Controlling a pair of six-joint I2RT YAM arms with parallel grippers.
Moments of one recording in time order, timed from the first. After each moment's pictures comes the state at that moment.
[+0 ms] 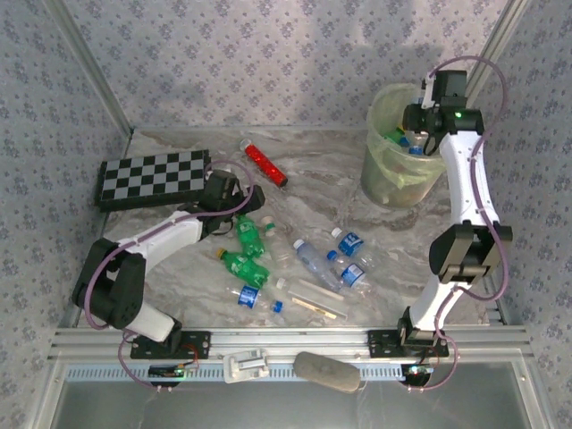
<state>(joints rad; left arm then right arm) -0.49 1.49 0.90 -0.14 -0.06 -0.69 -0.05 1.78 1.96 -0.87 0.04 0.03</state>
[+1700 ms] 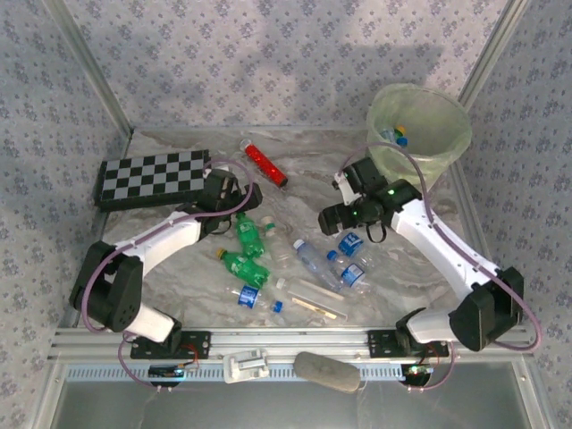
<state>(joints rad) -0.49 1.47 0.90 -0.13 -0.12 -0.66 0.51 1.36 1.21 -1.00 -0.02 0.15</state>
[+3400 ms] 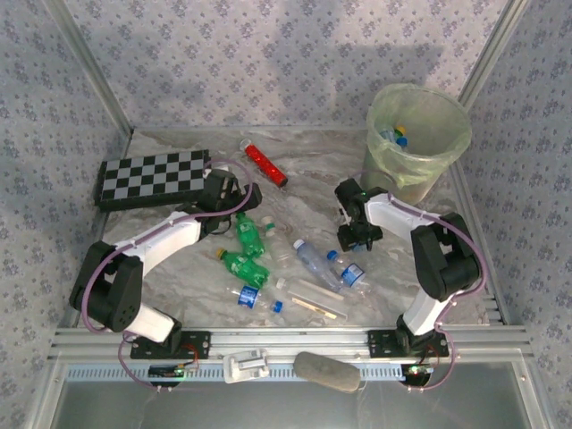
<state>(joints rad) -0.49 1.47 0.90 -0.14 -0.13 -0.67 0.43 1.67 1.05 -0.83 0.16 0.08</state>
